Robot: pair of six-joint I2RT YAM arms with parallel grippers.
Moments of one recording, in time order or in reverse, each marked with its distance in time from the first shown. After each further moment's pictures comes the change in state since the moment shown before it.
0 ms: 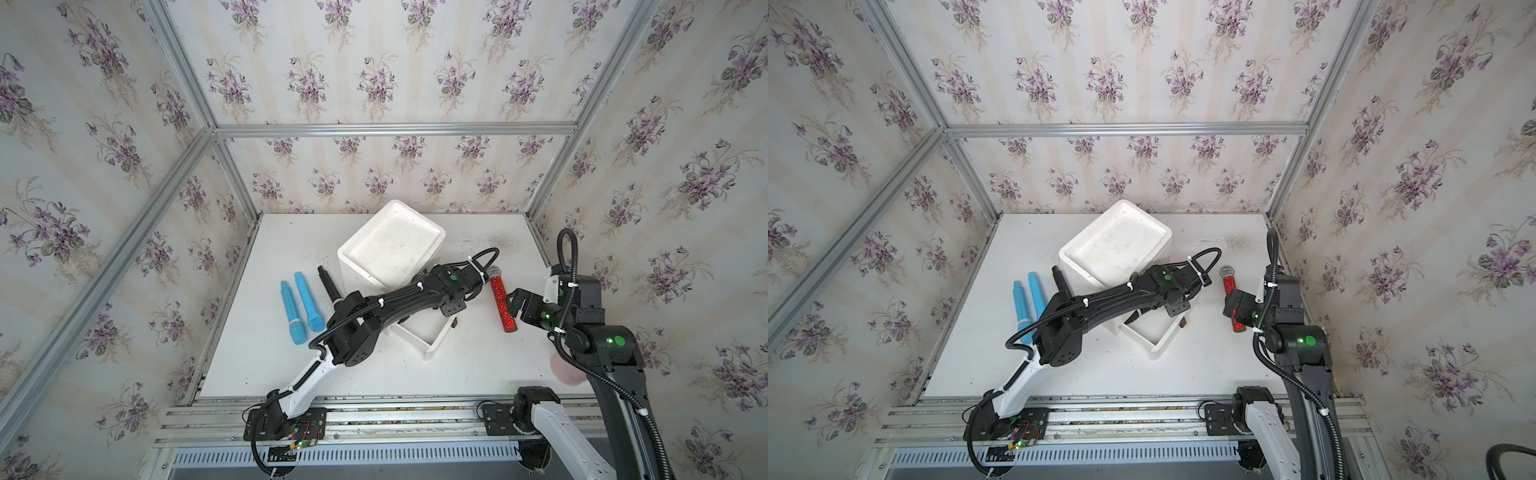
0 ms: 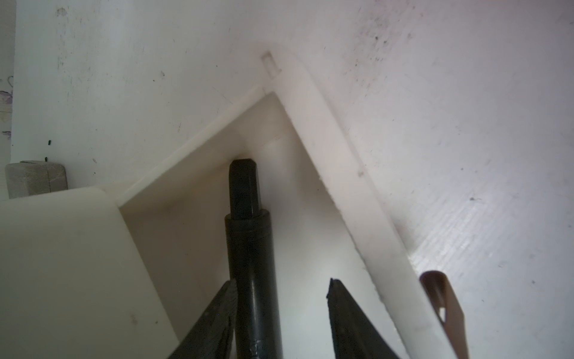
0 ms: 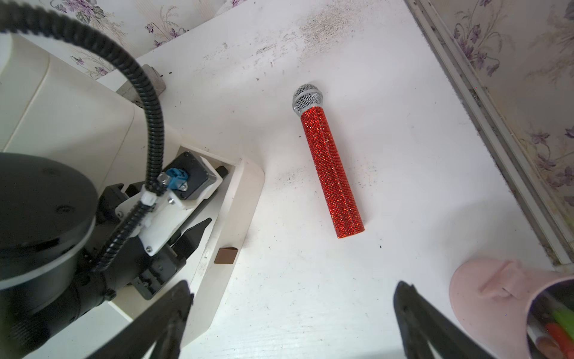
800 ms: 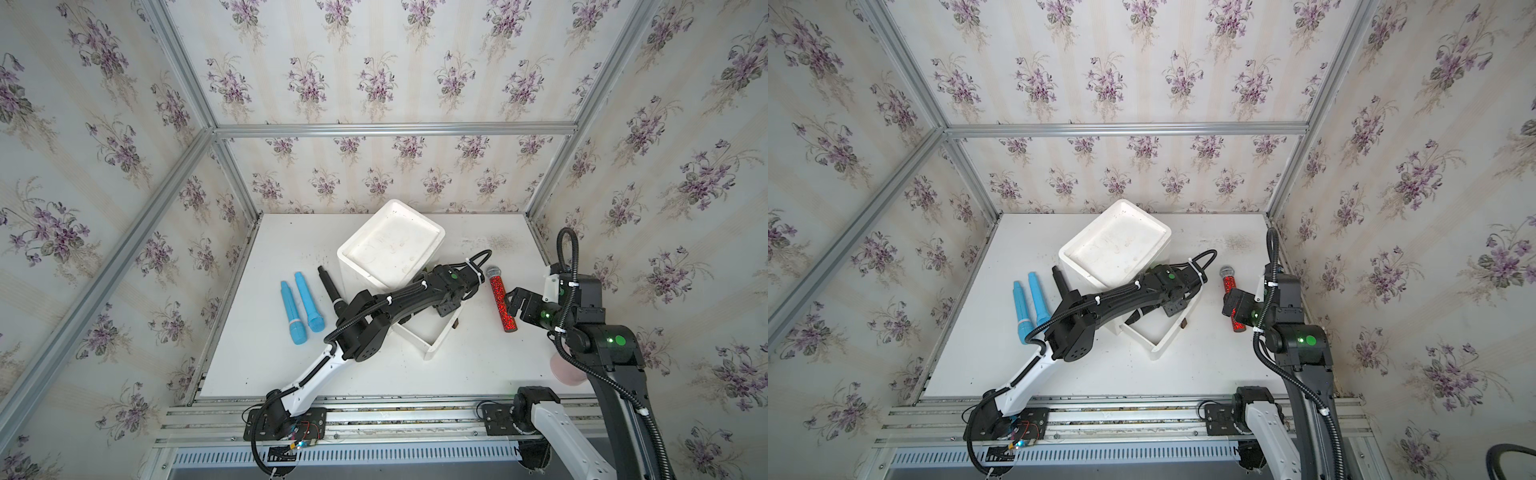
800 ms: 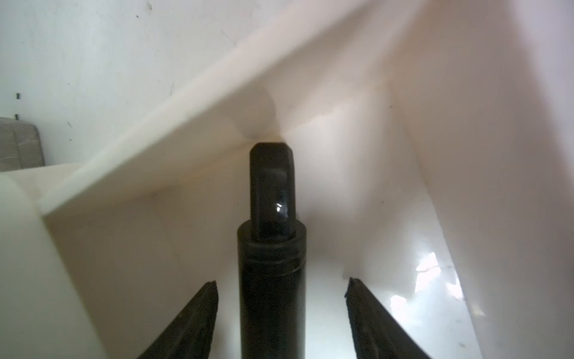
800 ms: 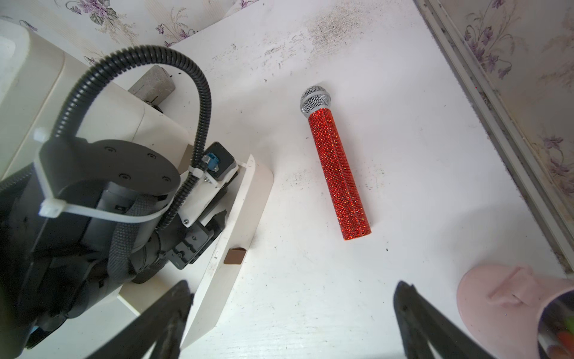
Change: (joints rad) left arm 0.030 0.129 0.100 -0.084 -0.011 -0.062; right arm 0.000 -0.001 0.011 0.006 -0.023 -0.004
